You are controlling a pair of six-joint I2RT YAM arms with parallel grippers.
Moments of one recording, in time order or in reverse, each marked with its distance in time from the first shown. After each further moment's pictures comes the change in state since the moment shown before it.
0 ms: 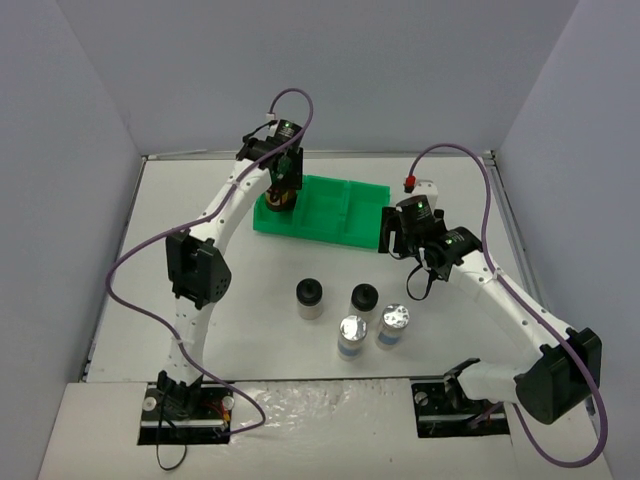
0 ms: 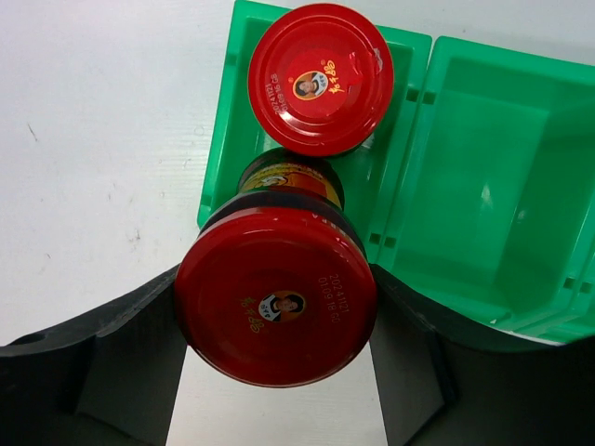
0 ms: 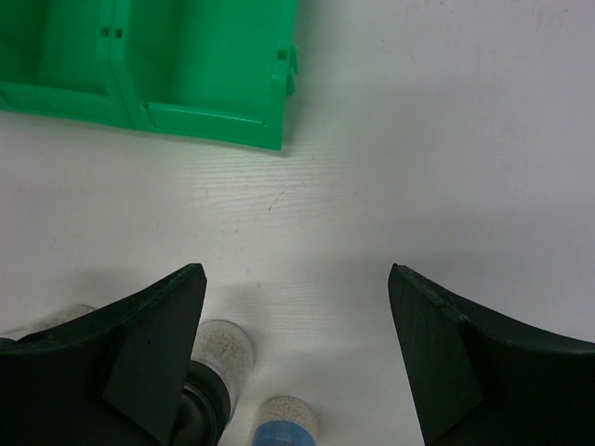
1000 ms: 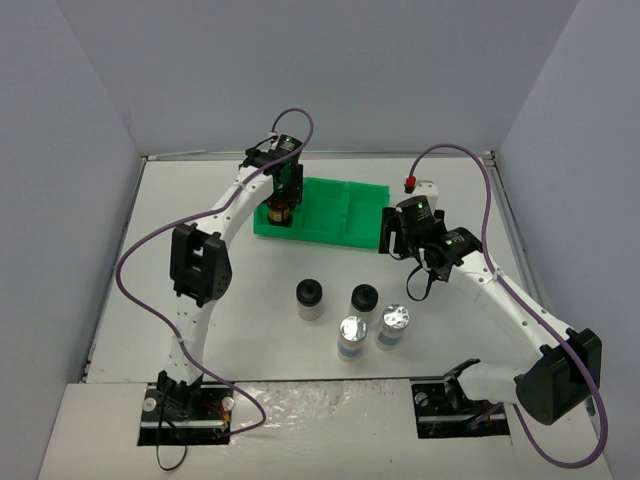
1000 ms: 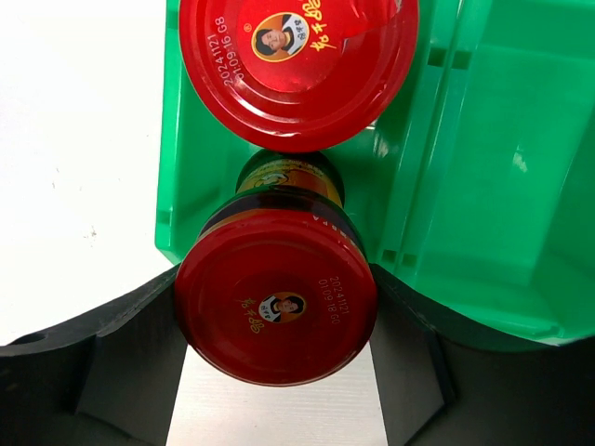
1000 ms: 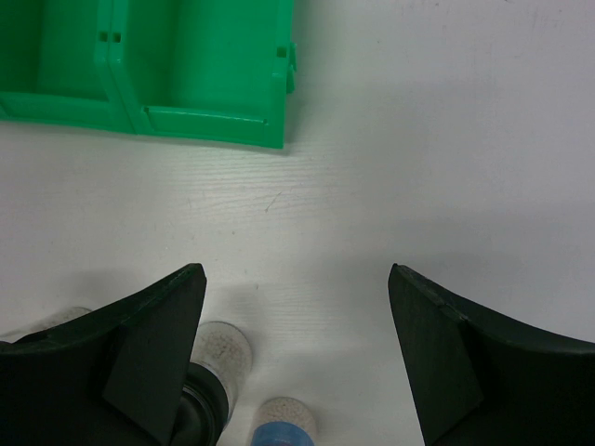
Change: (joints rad) left arm 0.019 0.032 -0.136 0.073 0.075 -0.005; right arm 0.000 0.000 0.000 0.000 0.008 0.001
